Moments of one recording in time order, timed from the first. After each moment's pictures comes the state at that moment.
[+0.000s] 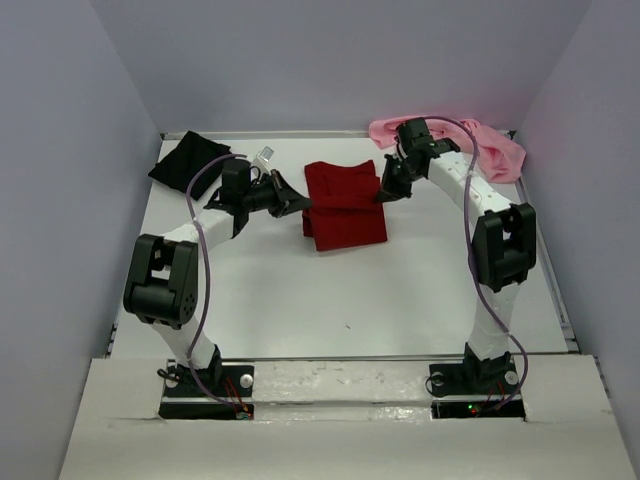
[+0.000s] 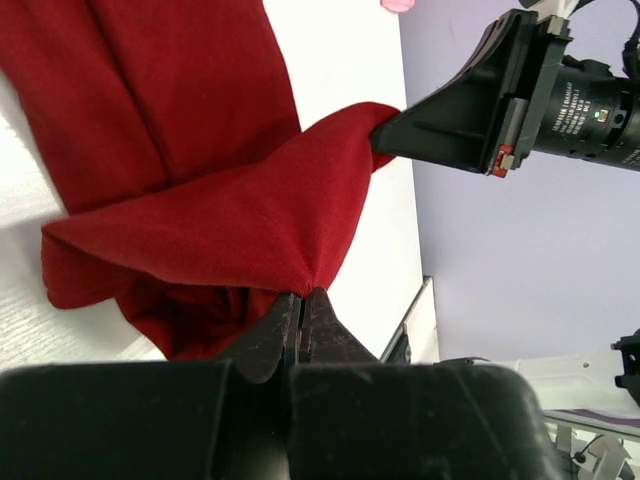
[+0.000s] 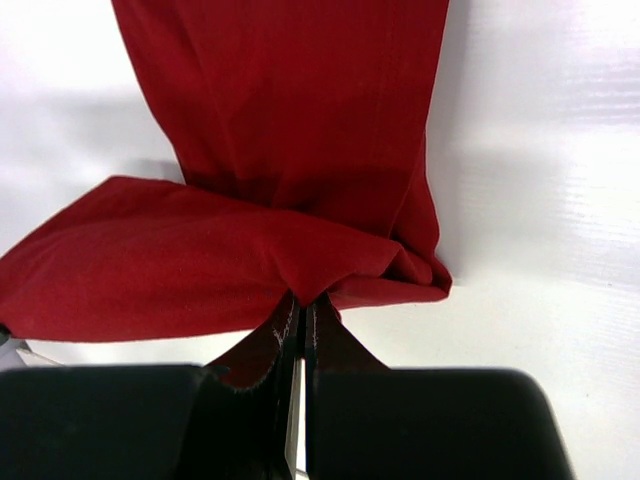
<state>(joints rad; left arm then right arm) -0.23 1.69 1.00 0.23 0.75 -0.85 0.30 2.00 1.79 -0.85 -0.23 0.53</state>
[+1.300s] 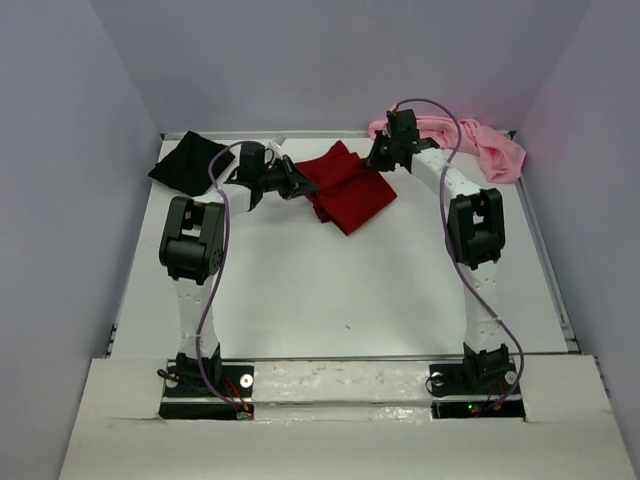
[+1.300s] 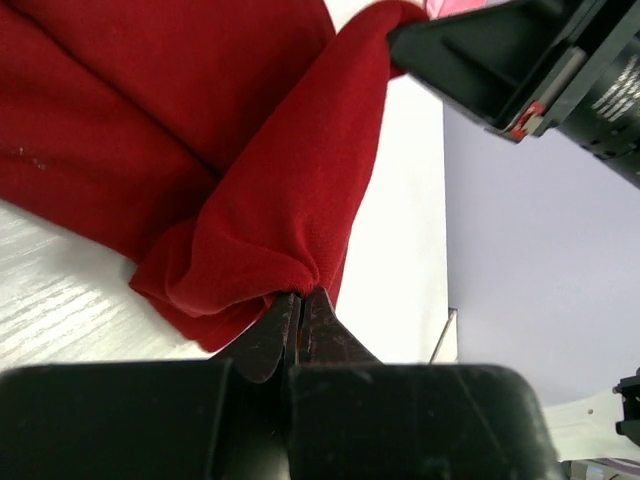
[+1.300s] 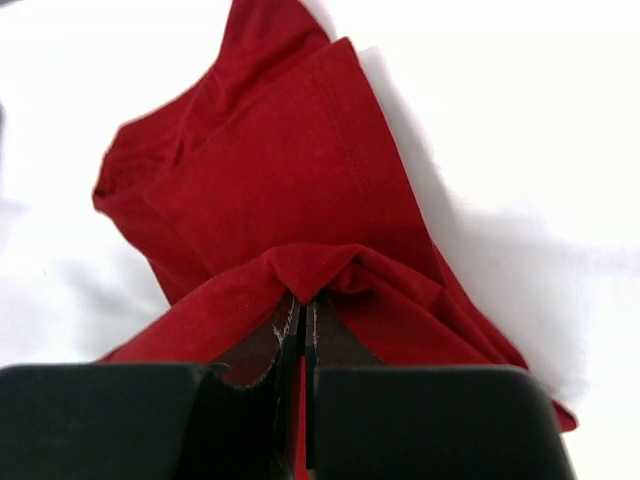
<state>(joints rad) -0.23 2.09 1.38 0.21 0.77 -0.83 0.28 2.30 2.02 -0.44 -0.17 0.52</state>
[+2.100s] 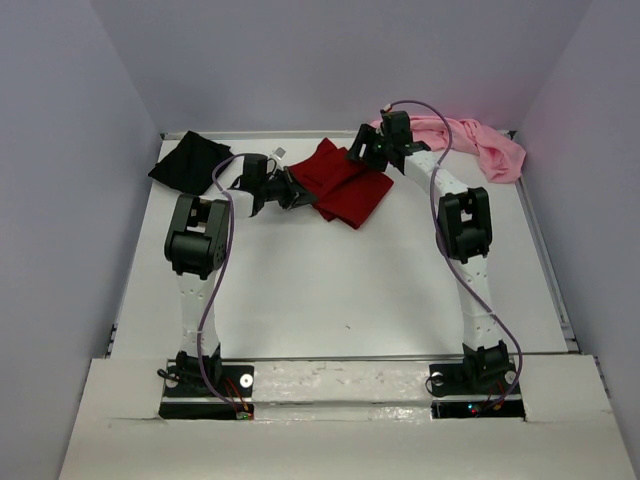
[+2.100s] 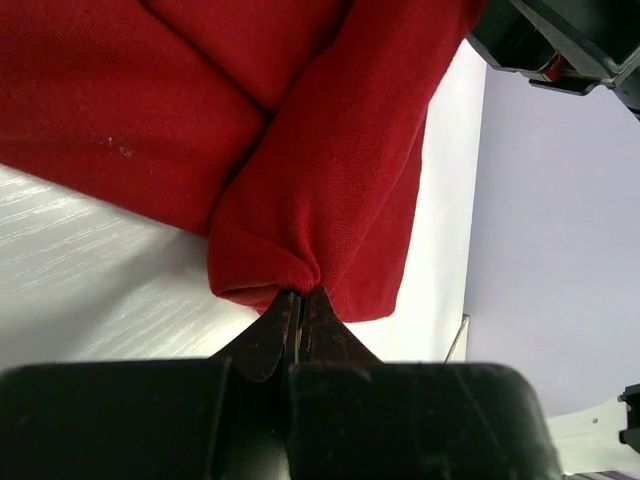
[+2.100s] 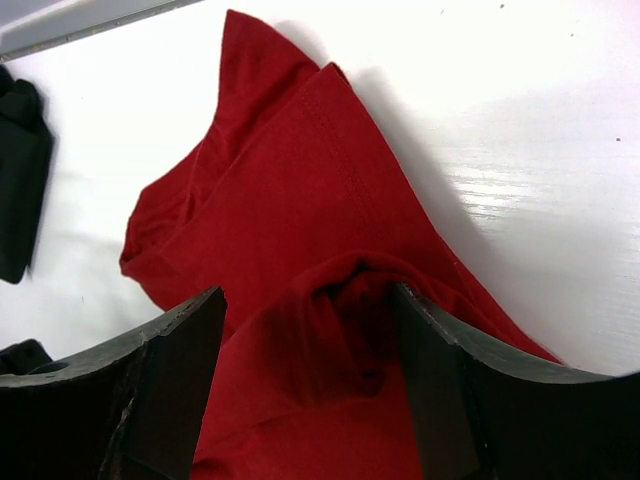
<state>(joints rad) -0.23 2.16 1.35 0.23 0.74 -0.83 0.28 2.47 2.18 -0.32 -0.28 0.58</state>
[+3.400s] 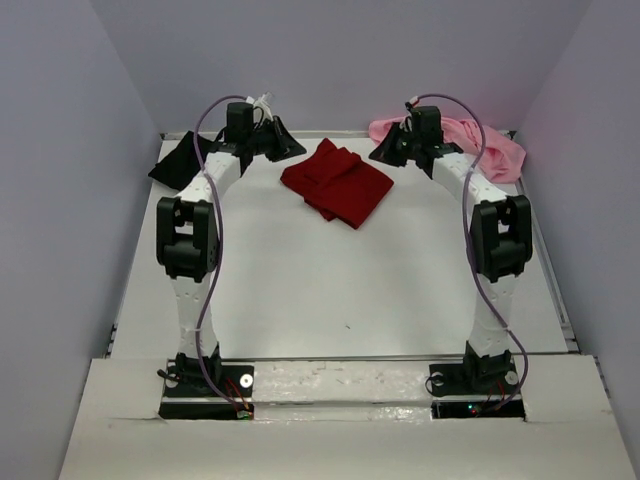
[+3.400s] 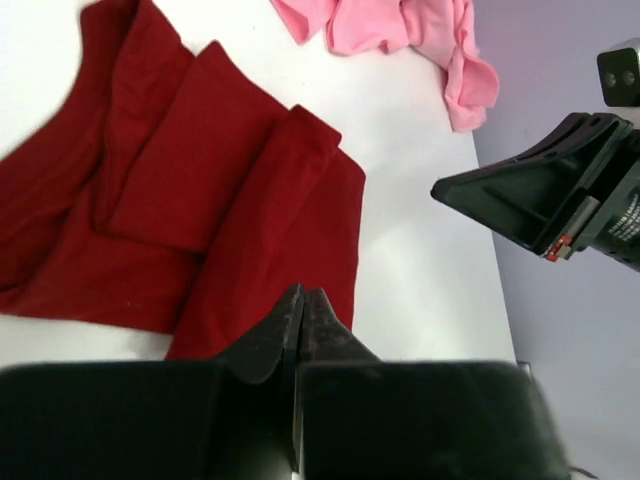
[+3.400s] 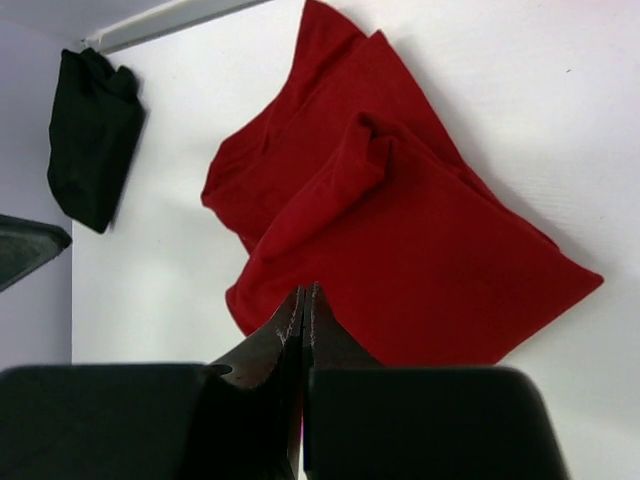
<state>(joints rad) -0.18 2.09 1.74 -0.11 0.66 -0.63 0.23 2.09 1.78 -0.23 -0.34 0.58</state>
